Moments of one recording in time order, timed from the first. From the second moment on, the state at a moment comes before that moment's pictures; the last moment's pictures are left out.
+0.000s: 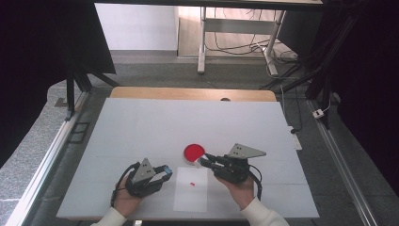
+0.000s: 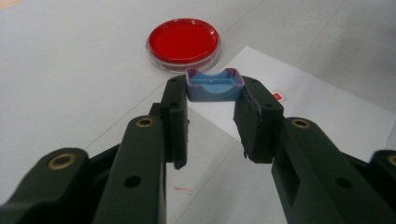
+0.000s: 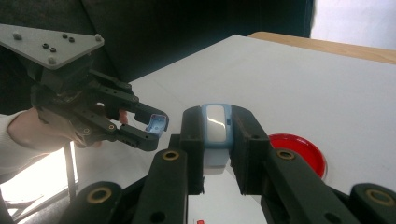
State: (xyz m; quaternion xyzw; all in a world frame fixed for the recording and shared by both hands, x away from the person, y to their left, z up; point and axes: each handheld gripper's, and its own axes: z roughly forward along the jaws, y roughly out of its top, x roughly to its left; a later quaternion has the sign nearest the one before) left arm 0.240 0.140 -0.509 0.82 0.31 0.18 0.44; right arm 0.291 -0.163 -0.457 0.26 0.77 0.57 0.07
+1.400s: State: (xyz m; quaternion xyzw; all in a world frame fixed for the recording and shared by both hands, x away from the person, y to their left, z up) left arm 0.256 0.090 -0.505 0.84 0.27 0.16 0.44; right arm 0.290 -0.160 -0.458 0.27 0.77 0.58 0.07
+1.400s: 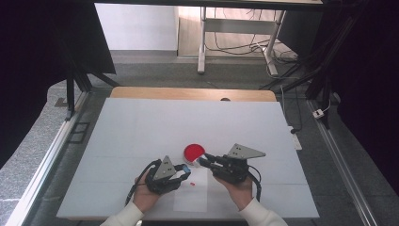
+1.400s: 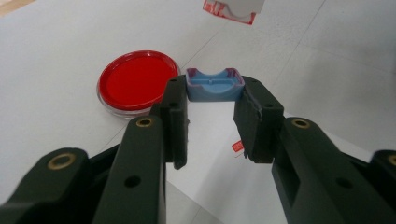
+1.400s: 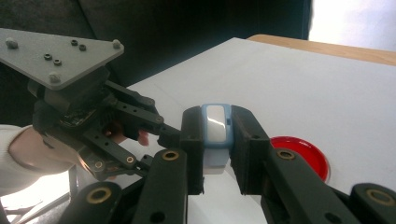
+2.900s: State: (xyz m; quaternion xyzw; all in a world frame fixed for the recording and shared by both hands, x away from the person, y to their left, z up) left arm 0.252 0.074 -0.509 0.84 0.26 0.19 0.43; right arm 0.282 -0.146 -0.467 0.32 0.77 0.55 0.05
